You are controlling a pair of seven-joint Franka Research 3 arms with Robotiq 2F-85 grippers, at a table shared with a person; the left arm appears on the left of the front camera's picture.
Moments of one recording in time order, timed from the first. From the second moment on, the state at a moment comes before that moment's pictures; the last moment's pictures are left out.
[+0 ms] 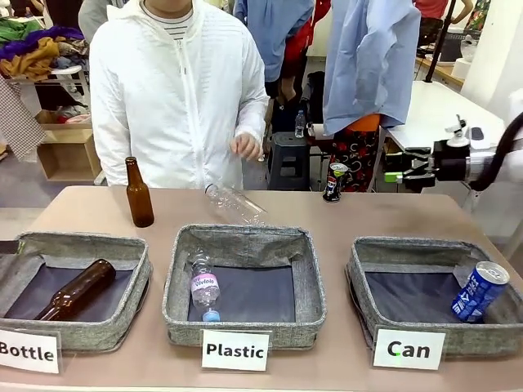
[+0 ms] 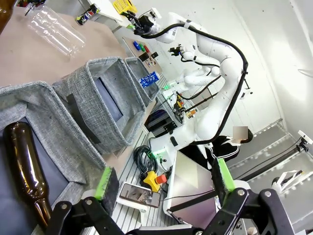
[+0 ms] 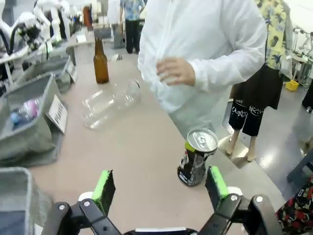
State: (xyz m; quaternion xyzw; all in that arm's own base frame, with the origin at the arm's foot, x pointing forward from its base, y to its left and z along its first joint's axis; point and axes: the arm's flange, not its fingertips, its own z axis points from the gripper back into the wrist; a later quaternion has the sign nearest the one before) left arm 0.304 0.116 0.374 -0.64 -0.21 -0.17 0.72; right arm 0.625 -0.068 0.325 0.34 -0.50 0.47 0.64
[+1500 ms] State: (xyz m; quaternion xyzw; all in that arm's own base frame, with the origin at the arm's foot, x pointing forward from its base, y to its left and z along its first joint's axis) left arm 0.304 0.116 0.374 -0.64 -0.21 -0.17 0.72; right arm 0.717 -0.013 0.225 0.37 -0.45 0.42 0.70
